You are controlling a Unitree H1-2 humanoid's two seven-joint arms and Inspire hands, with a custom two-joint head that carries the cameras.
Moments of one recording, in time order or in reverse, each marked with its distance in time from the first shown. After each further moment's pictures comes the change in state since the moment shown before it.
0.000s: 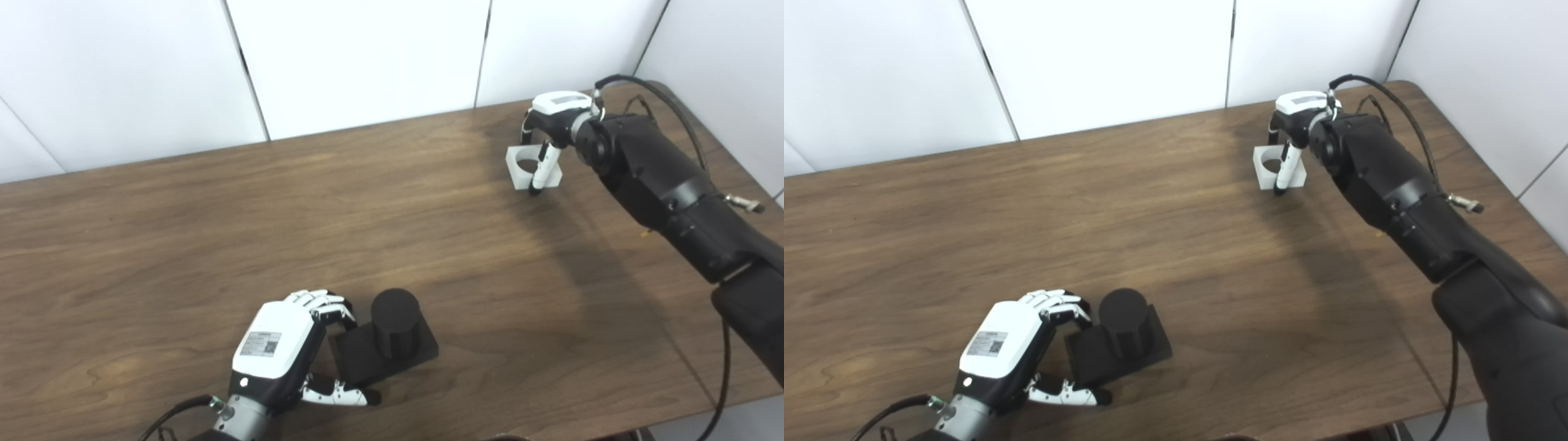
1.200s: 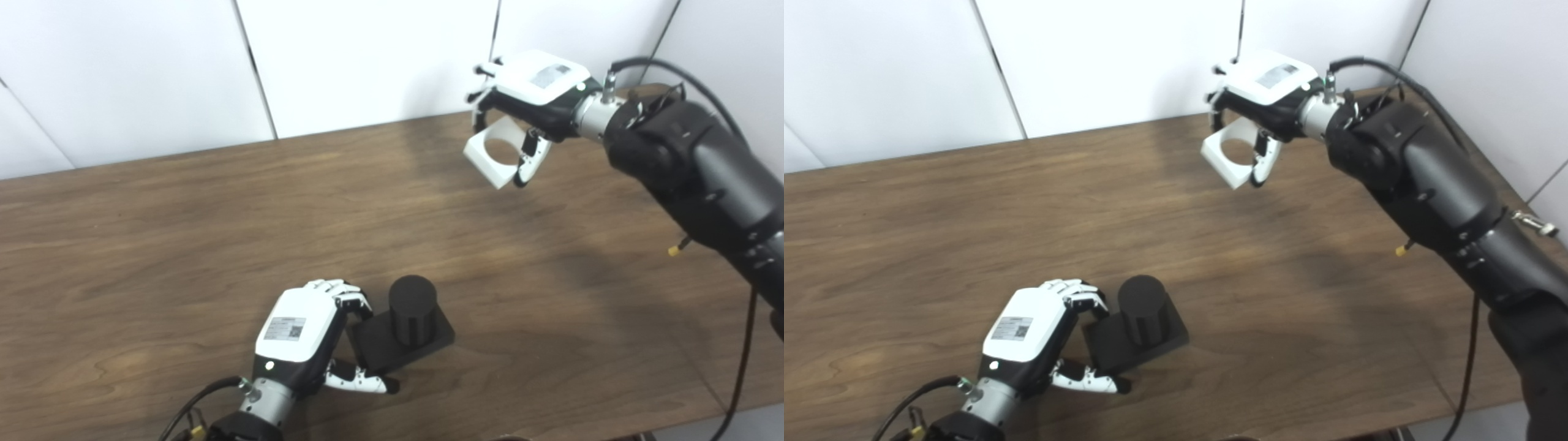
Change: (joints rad) left arm -0.035 -0.073 -0.041 -0.008 0.099 0.073 -0.069; right arm 0.033 -0.100 -0.083 -0.692 0.171 -0.176 0.249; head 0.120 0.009
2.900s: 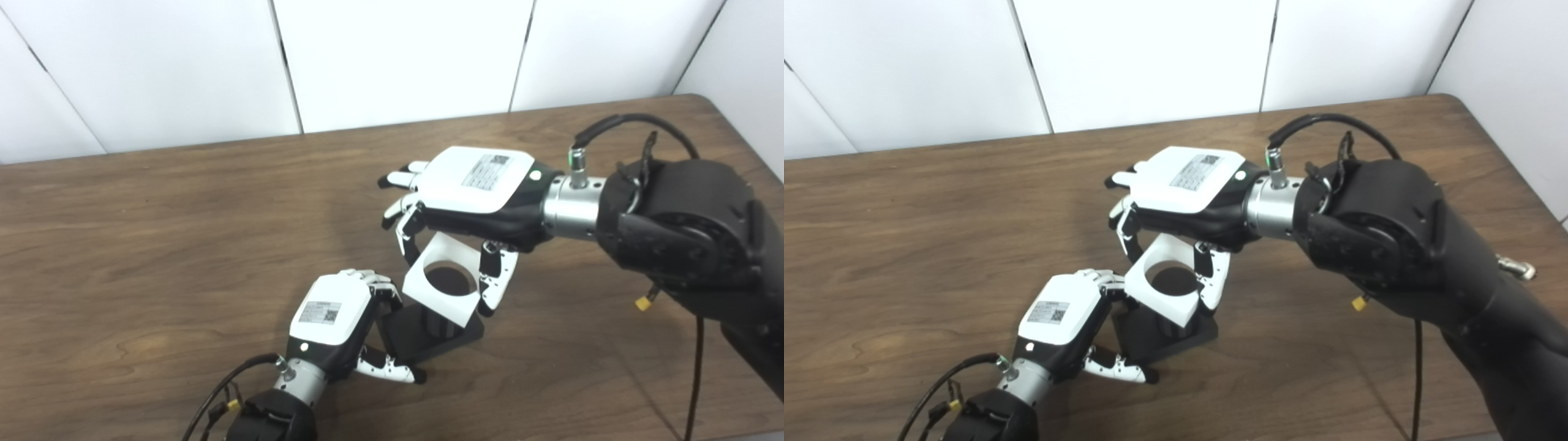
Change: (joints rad) left arm -0.025 -0.041 -0.029 0.003 0.040 0.049 -0.047; right arm -0.028 0.170 0.156 -0.448 0.009 0.263 0.396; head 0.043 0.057
